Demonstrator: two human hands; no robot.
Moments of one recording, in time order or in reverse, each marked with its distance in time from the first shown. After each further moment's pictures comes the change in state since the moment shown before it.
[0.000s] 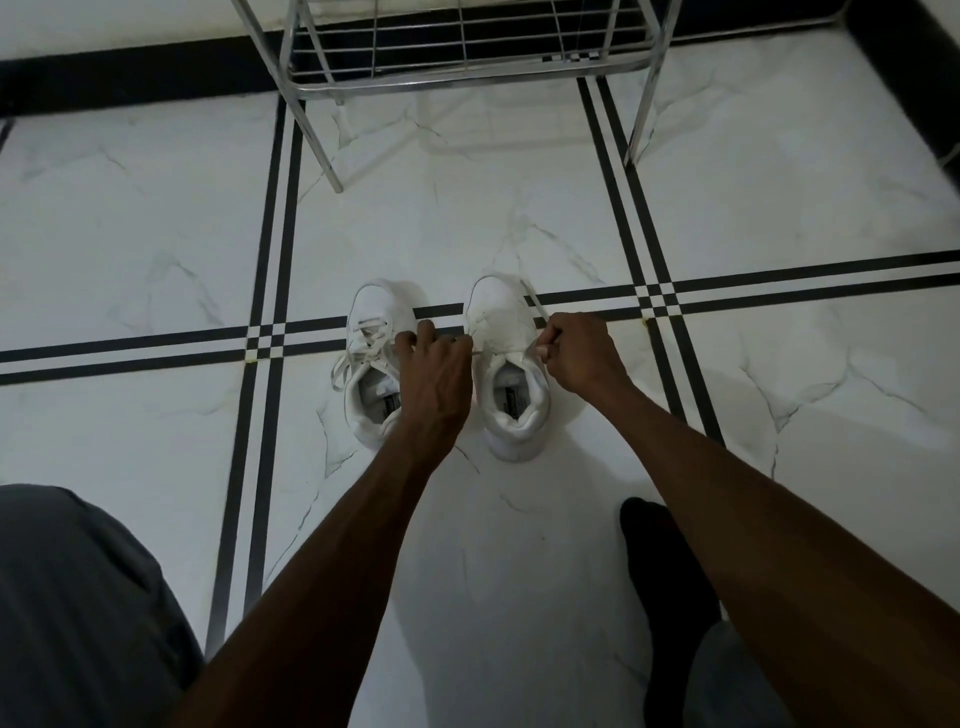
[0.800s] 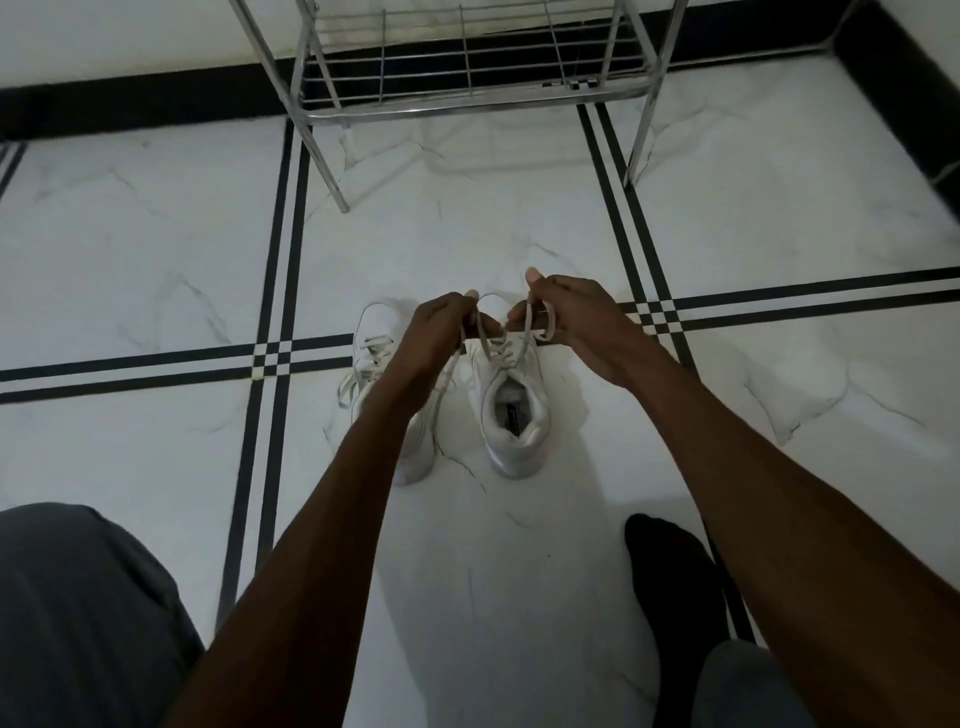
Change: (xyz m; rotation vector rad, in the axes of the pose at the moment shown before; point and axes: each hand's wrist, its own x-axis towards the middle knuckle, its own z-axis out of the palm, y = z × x) left_hand 0.047 -0.010 -0.058 -1.317 -0.271 -0.338; right_hand 0.016 -0.041 -0.048 0.856 -0.271 0.039
